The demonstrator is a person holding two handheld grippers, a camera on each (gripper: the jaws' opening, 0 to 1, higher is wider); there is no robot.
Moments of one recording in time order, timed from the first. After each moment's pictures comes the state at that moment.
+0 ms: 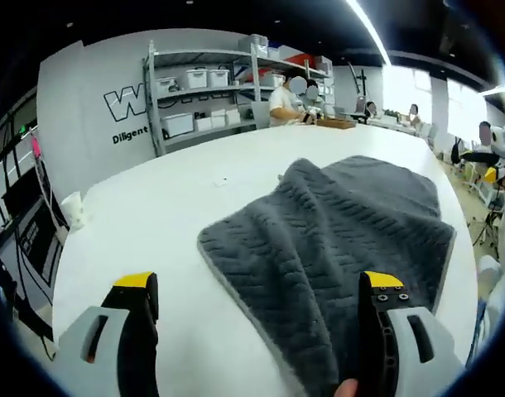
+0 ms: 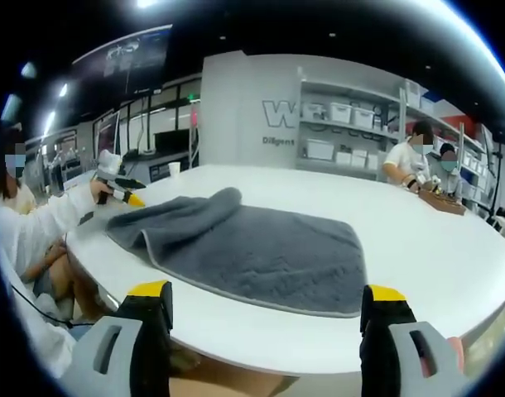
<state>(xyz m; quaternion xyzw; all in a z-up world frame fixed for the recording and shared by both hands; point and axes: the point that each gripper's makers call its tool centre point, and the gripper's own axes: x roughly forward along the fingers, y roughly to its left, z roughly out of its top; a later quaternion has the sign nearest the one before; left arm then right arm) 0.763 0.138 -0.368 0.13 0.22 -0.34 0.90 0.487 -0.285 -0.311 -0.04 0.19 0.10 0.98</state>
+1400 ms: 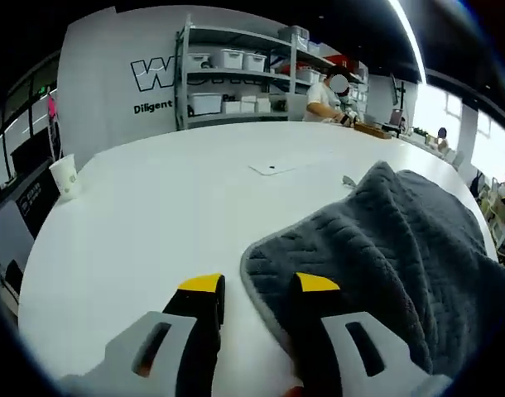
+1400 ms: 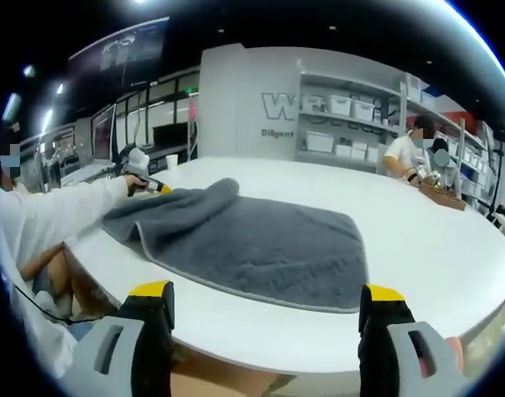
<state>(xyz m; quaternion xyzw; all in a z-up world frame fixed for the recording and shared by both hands) 0.872 0.130 -0.419 0.06 0.26 -0.29 0.92 0.495 -0.291 -0.326 -0.04 0.21 0.09 0.97</state>
